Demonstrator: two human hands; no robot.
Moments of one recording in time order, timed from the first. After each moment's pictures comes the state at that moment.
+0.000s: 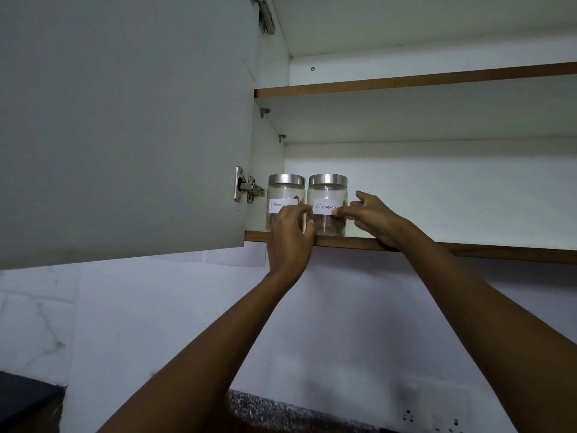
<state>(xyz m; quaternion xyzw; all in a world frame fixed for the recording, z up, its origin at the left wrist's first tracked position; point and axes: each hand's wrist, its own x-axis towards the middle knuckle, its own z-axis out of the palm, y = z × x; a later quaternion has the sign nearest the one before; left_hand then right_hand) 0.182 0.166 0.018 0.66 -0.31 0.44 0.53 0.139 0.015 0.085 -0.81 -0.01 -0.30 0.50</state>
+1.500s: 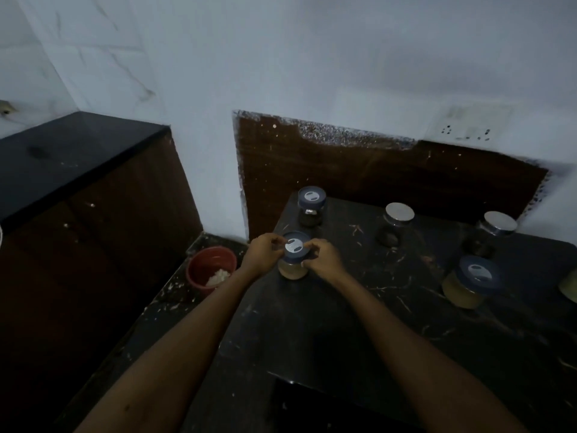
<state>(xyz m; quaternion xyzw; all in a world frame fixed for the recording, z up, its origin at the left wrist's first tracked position) 0.010 0.441 -0.441 0.90 -0.15 -0.11 0.40 -0.044 0.287 -0.449 -0.88 0.13 0.00 0.46</state>
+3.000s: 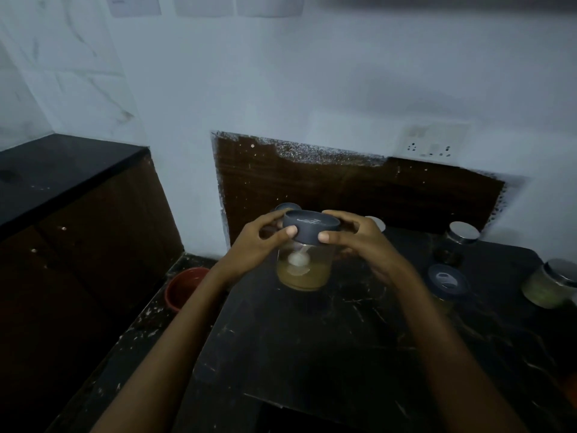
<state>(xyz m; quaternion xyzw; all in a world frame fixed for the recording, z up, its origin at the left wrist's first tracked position) -0.043 0.419 -0.337 0.75 -0.30 -0.10 0.58 -0.134 0.225 -0.302 -0.75 0.01 -0.03 0.66</state>
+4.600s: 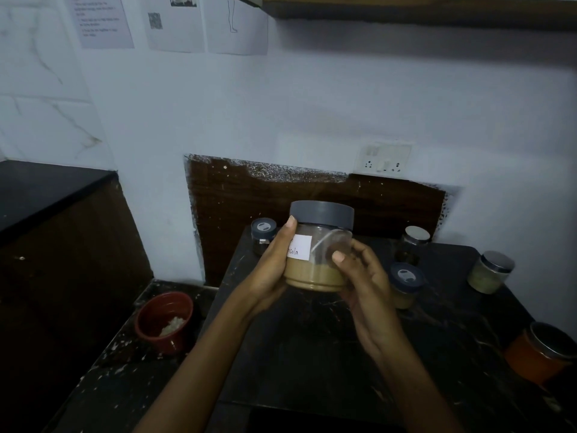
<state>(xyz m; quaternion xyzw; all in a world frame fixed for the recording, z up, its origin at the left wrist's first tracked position) -0.142 0.390 -0.292 0.52 -0.26 -0.30 0.76 -0.245 0.287 -0.300 -0.59 0.11 -0.25 0.76</state>
